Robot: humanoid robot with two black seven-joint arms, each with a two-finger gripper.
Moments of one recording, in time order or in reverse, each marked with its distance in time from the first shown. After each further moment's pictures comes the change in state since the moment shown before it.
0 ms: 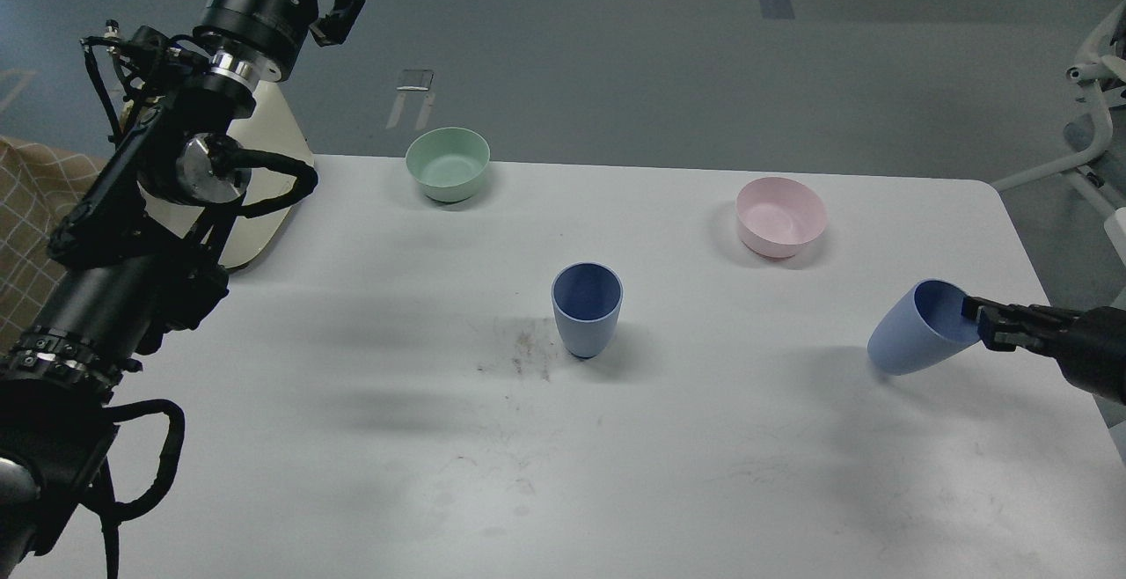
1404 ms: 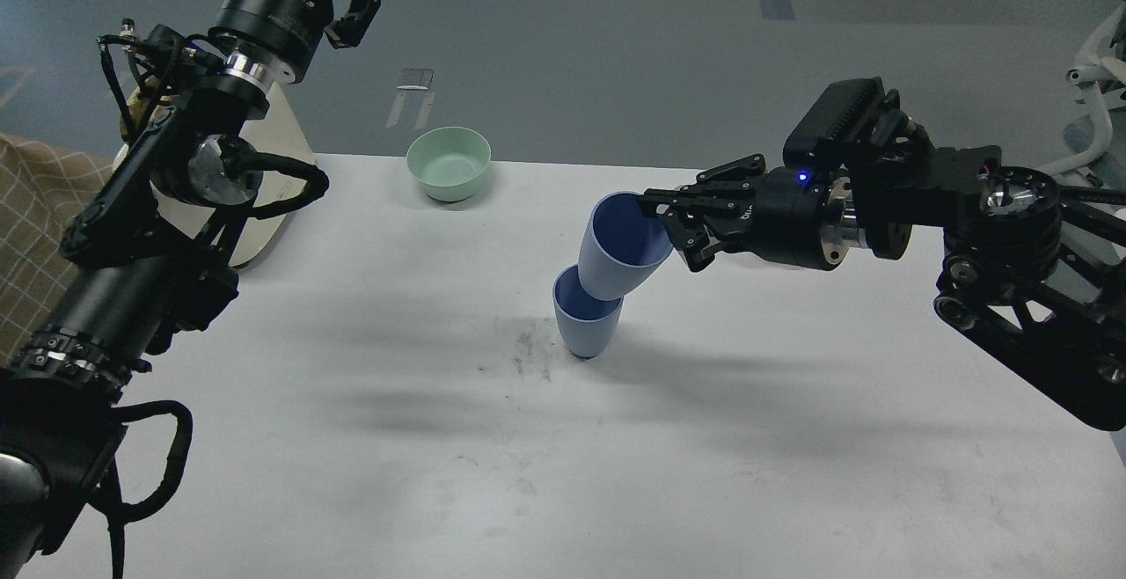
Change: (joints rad) left arm -0.004 -0.028 0.021 -0.004 0.001 -0.009 0.000; right arm 0.737 0.331 -0.616 0.094 -0.108 0.000 0.015
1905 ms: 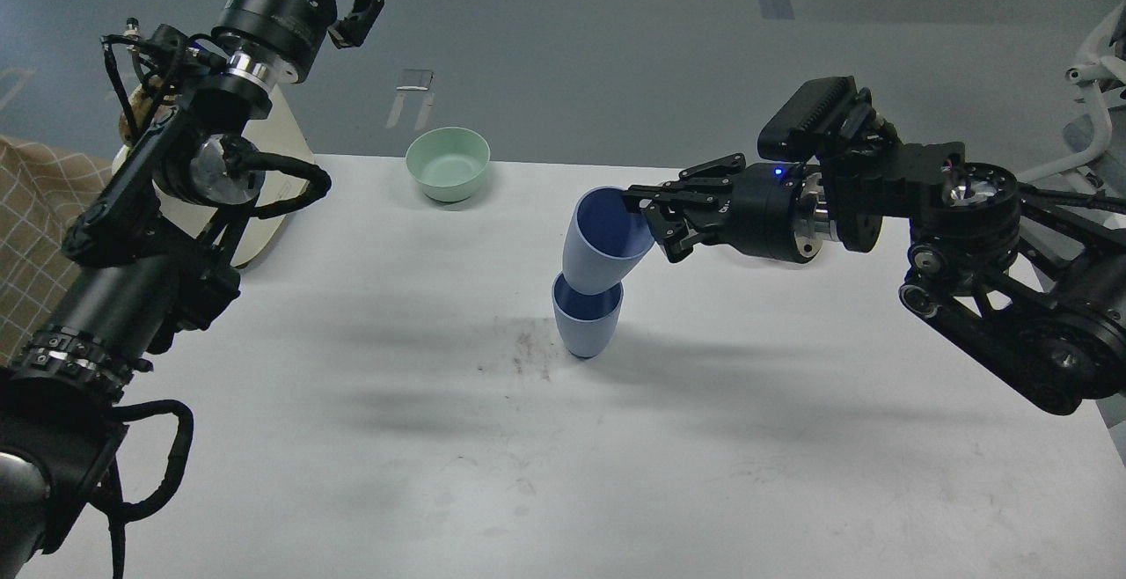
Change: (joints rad) left arm -0.001 0.006 0.001 0.001 0.000 -0.001 0.000; right arm 0.004 0.077 0.002 -0.083 0.001 0.000 0.001
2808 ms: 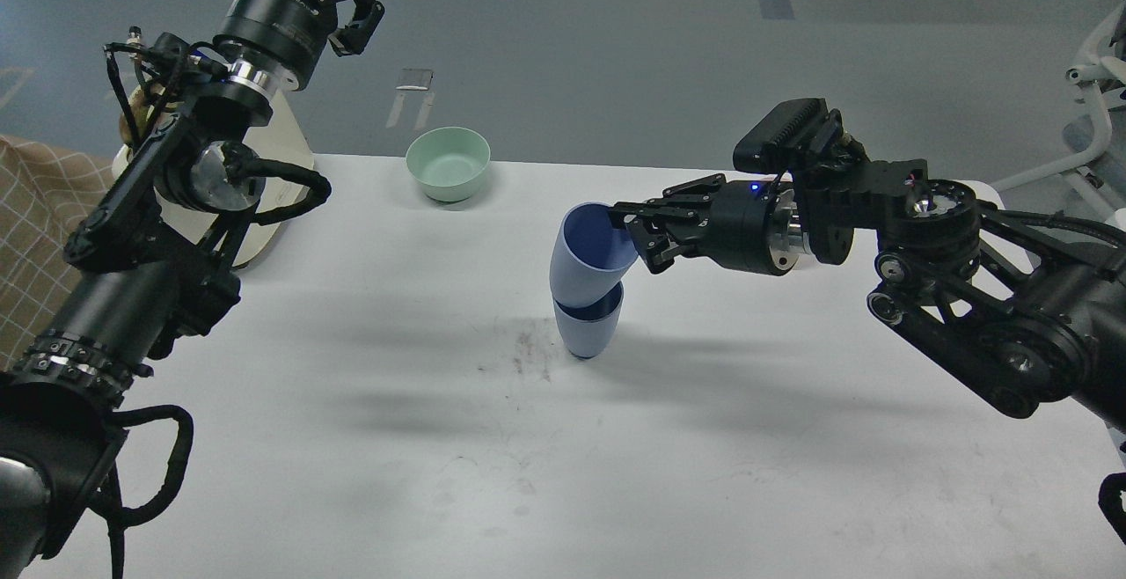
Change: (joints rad) left arm 0.011 -0.001 -0.001 0.000 -0.001 -0.004 0.000; right arm -0.015 0.059 -0.005 -0.067 -0.001 0.000 0.000
